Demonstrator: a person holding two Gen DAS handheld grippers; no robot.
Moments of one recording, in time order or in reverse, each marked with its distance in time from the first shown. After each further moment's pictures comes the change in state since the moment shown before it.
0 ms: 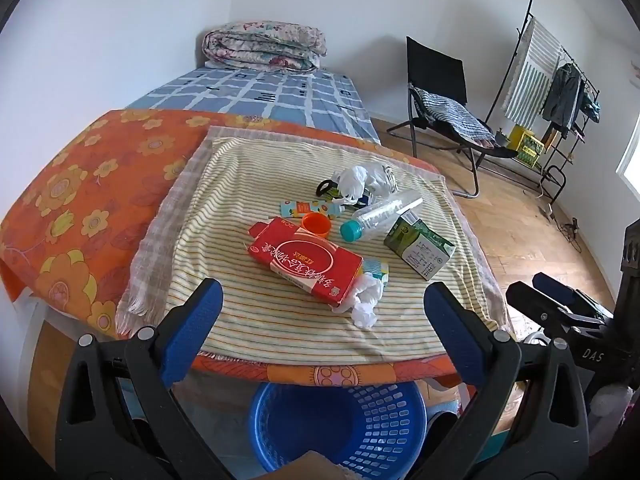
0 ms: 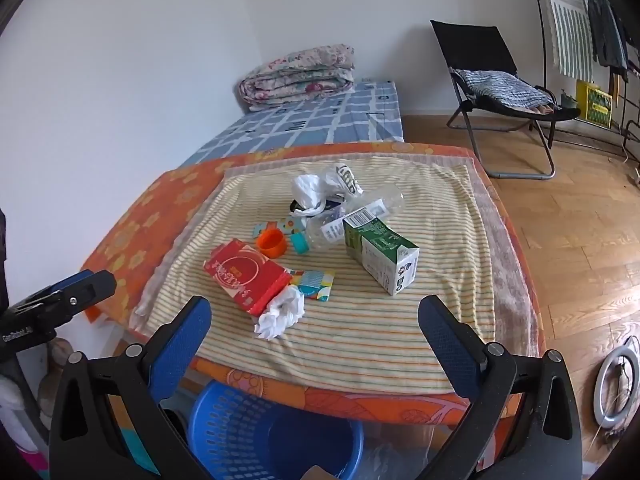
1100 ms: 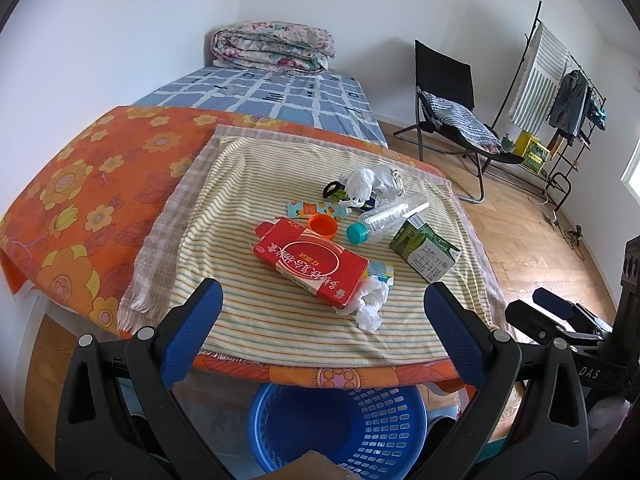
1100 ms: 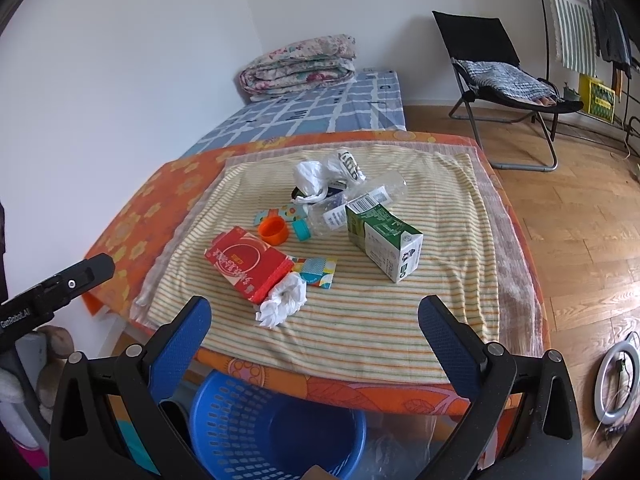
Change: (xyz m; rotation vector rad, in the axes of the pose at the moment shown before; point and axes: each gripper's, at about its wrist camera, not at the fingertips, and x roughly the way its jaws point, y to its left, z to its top) left arm -0.001 0.004 -0.002 -0.009 -0.008 0.006; right arm 0.001 -0.013 -0.006 0.019 0.036 0.017
